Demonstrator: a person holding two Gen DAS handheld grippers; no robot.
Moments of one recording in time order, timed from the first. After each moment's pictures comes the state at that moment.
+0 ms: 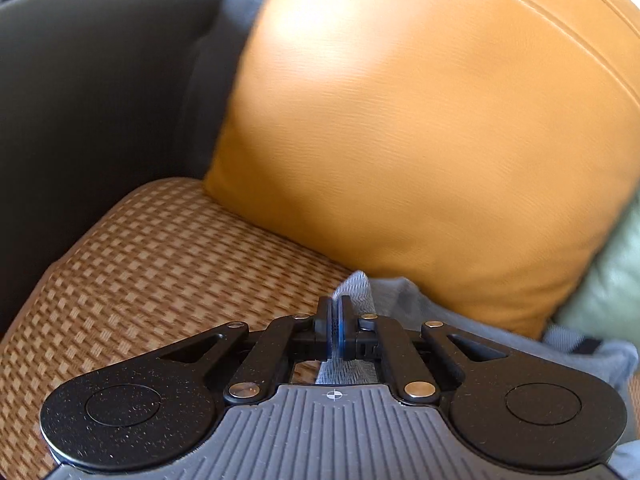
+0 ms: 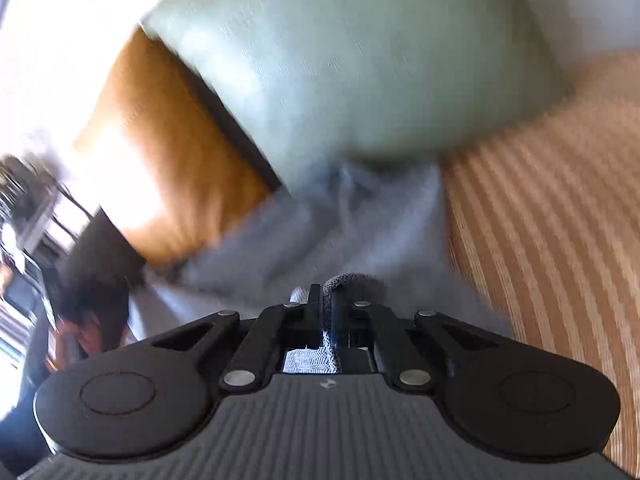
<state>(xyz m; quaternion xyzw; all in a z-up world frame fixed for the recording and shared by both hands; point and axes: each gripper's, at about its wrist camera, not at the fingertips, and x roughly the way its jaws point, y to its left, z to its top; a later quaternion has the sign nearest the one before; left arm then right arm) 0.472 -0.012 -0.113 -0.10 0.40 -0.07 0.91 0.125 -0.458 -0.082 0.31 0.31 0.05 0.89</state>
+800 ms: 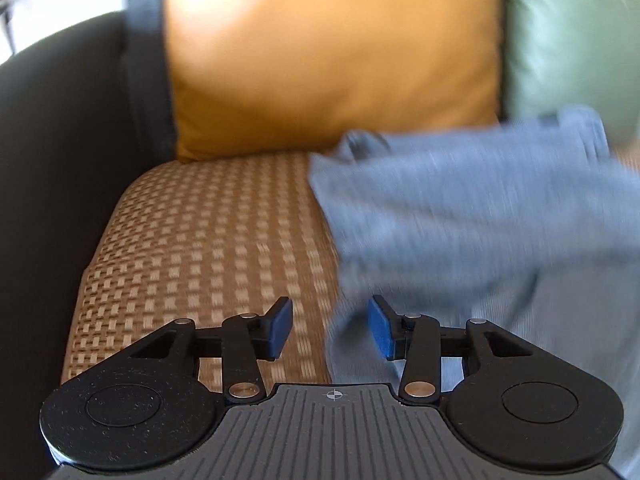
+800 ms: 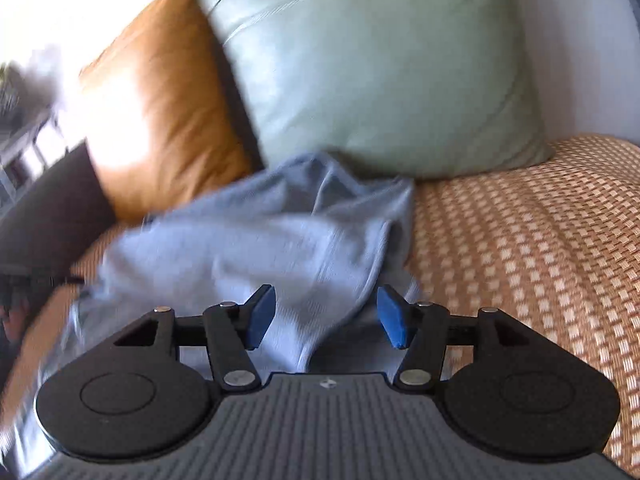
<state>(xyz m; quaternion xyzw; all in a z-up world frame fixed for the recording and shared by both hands) 0.363 0.015 -0.135 0.15 0.42 -0.22 0.87 0.079 -0.421 -0.097 0.14 0.35 0.05 0.93</state>
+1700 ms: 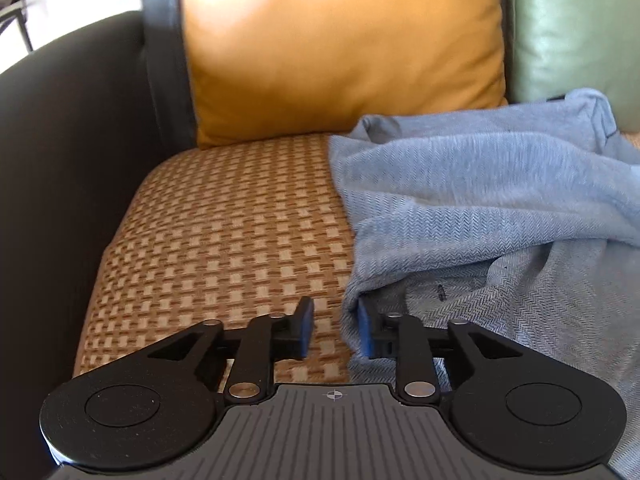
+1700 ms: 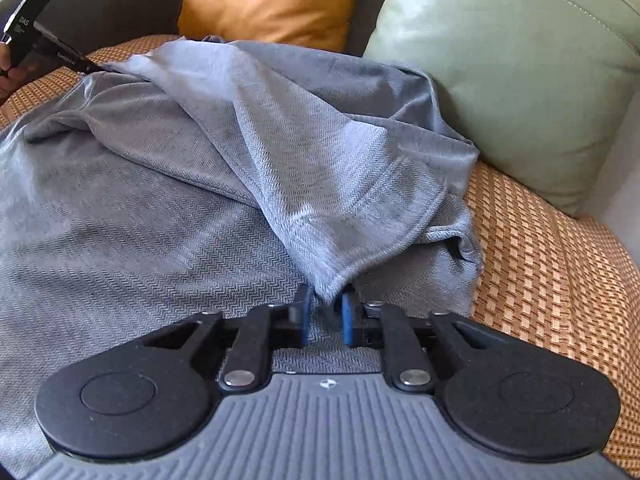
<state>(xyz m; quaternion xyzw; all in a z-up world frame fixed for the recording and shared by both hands) 0.342 0.031 -0.140 0.14 0.41 -0.19 0.88 0.023 -0.357 -0.116 -0.13 0.41 0.10 0.90</state>
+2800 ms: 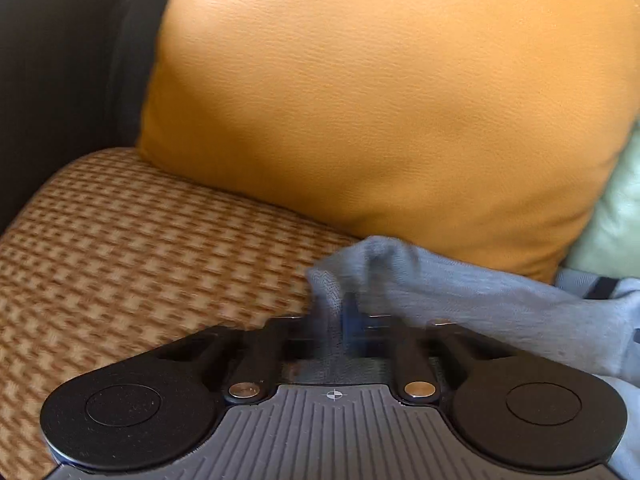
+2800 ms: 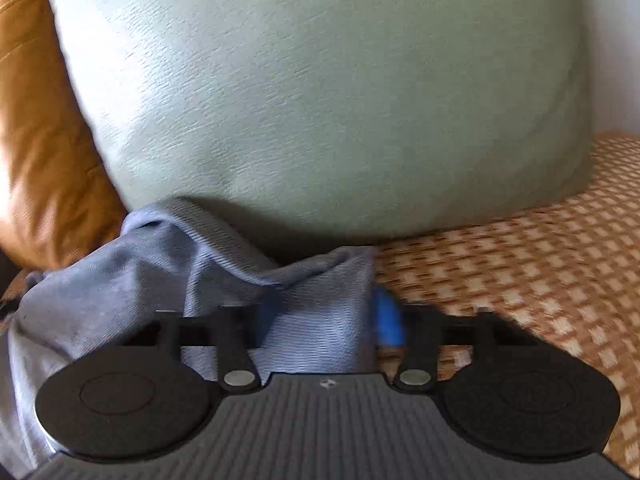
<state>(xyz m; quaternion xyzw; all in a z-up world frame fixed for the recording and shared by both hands) 0.491 -0.035 -0.170 -0.05 0.42 -0.17 0.89 0.253 -0.470 -0.160 0.17 0.37 -0.01 0.91</state>
